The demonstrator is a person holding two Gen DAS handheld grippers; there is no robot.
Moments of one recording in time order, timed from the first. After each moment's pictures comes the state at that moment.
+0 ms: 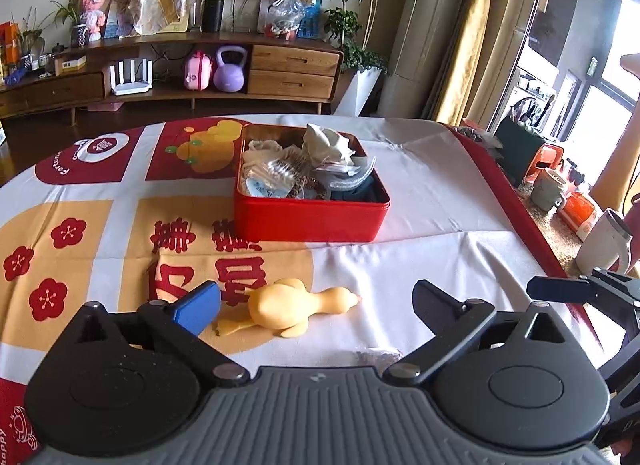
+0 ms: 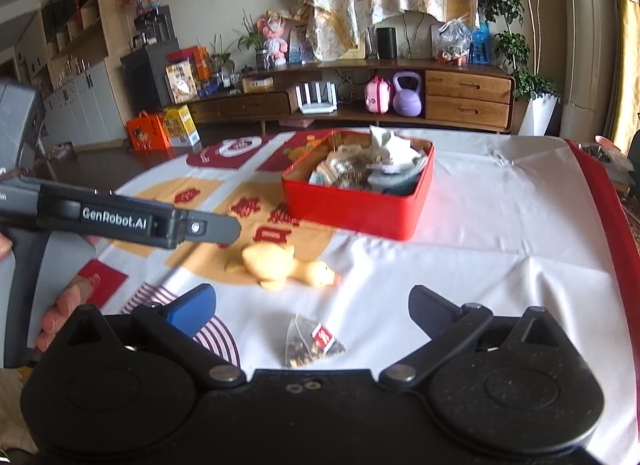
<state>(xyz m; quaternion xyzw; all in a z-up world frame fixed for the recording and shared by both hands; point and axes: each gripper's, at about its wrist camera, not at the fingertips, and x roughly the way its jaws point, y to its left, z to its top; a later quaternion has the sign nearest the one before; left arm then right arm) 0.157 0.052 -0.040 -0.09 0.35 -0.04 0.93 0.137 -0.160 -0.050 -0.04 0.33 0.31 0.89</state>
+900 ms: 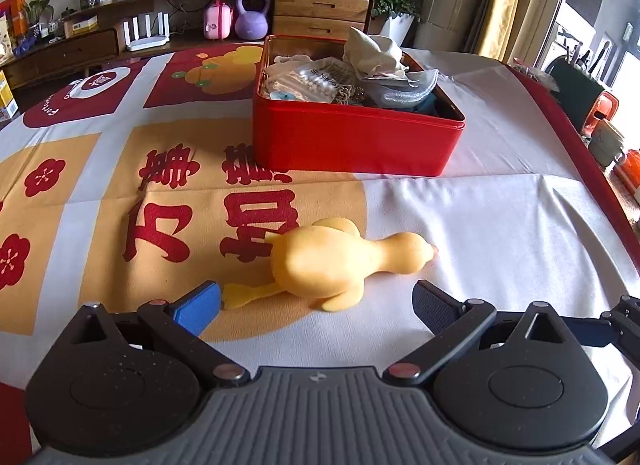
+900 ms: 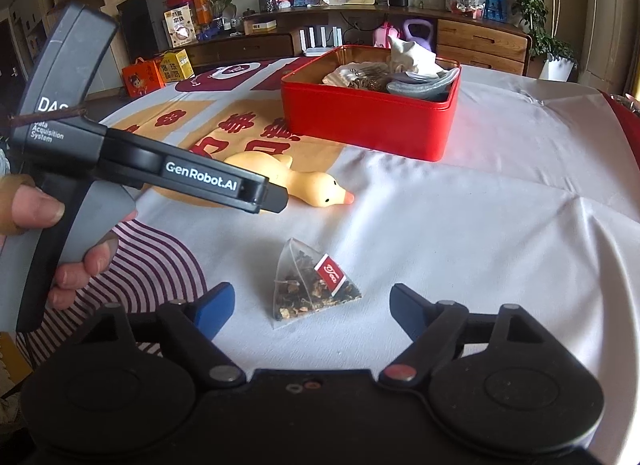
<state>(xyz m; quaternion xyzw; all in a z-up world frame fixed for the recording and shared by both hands) 0.212 0.054 -0.130 -0.06 0.42 0.00 0.90 0.154 -0.132 -0.122 -0.08 0.39 0.31 0.87</state>
